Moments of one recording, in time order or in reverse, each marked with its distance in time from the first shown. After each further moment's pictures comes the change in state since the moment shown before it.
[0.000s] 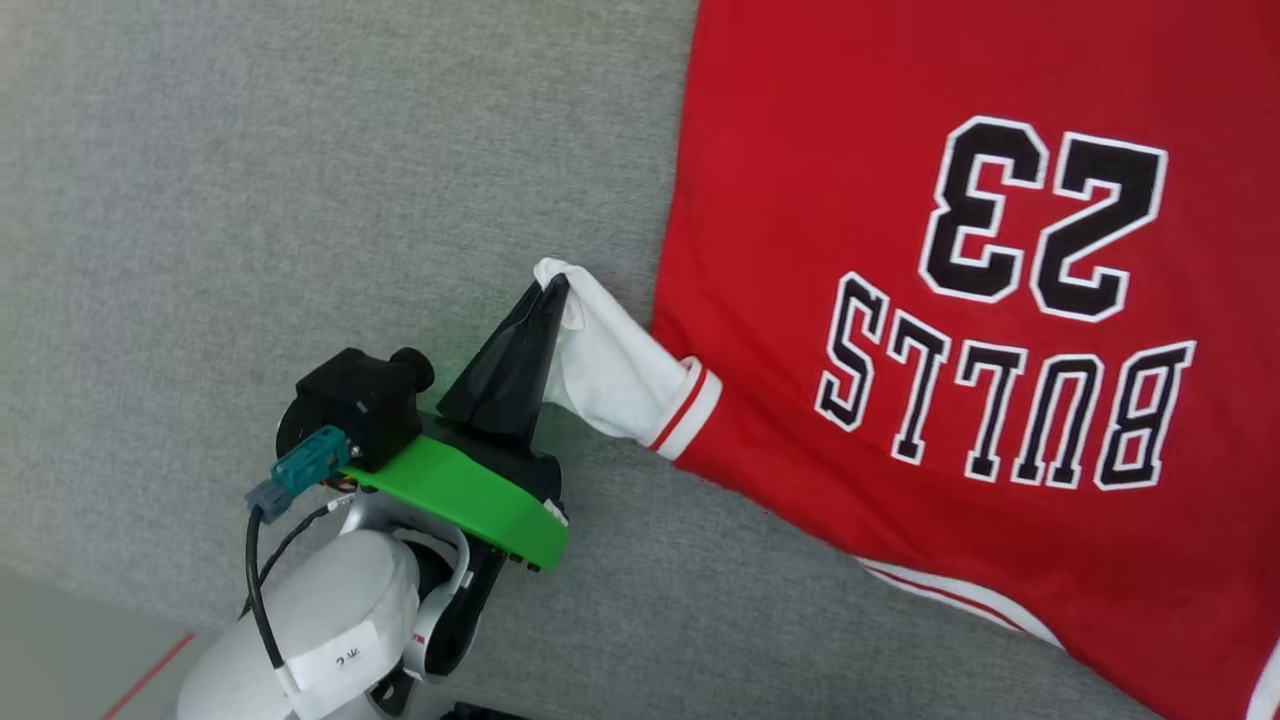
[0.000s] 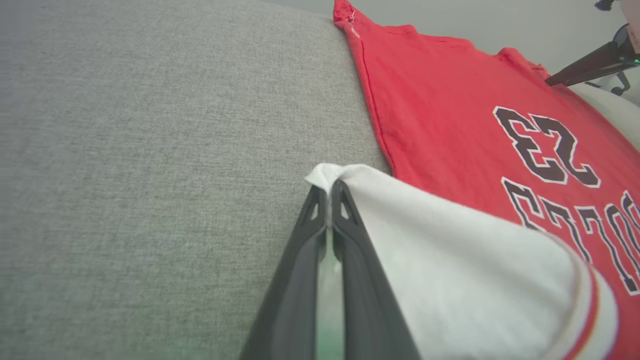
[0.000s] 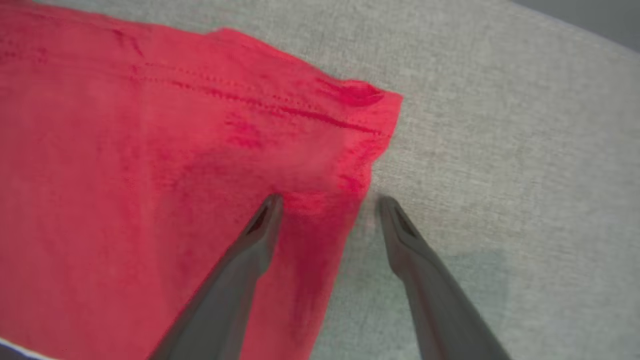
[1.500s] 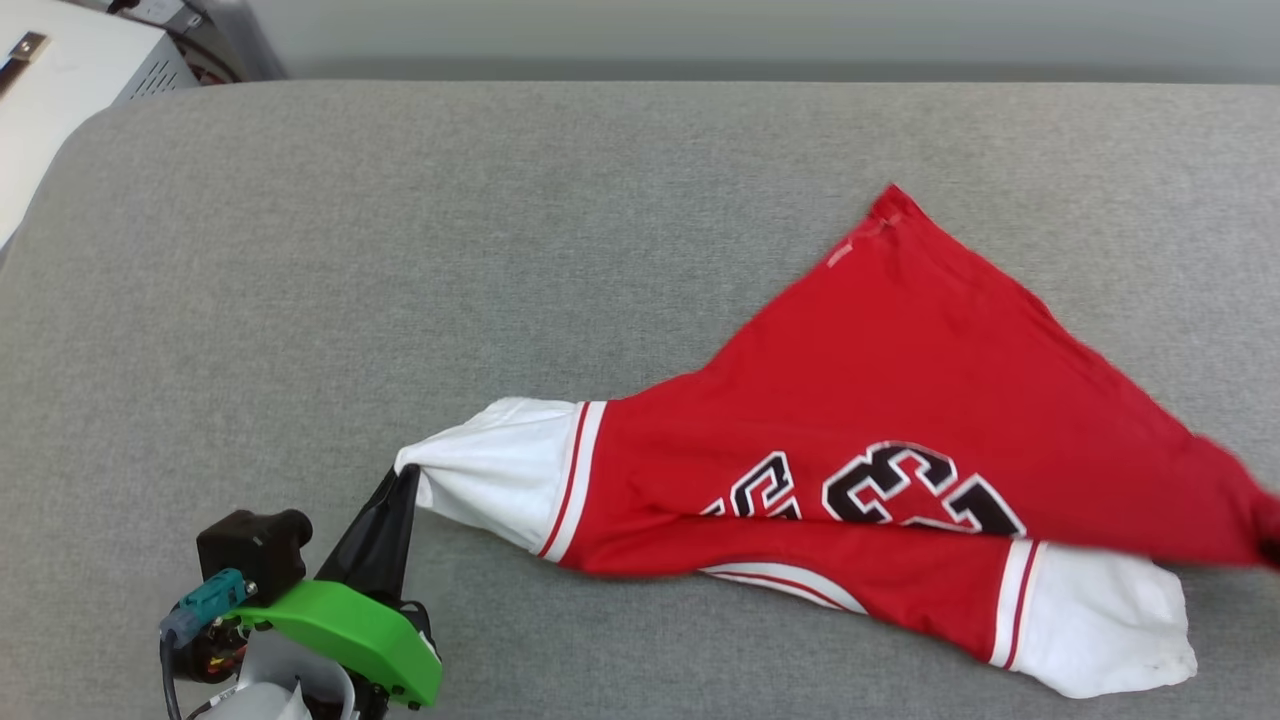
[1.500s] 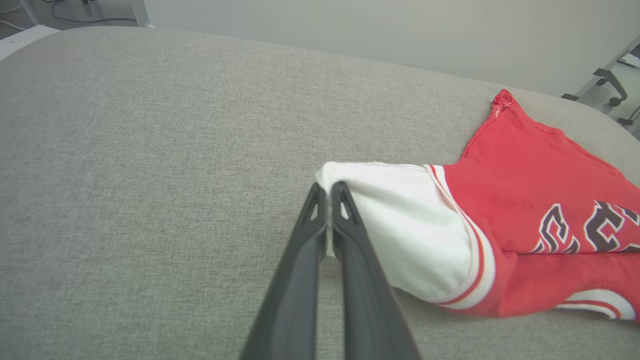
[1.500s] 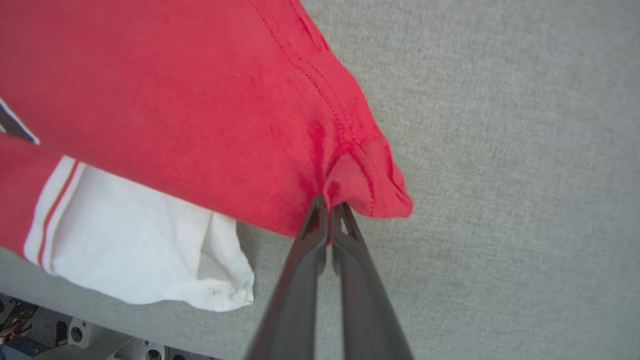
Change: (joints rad) left arm 0.301 0.146 0.071 0.043 -0.109 0.086 -0.013; right arm 1.096 -0.306 0.038 -0.461 0.458 0.000 -0.463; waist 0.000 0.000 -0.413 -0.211
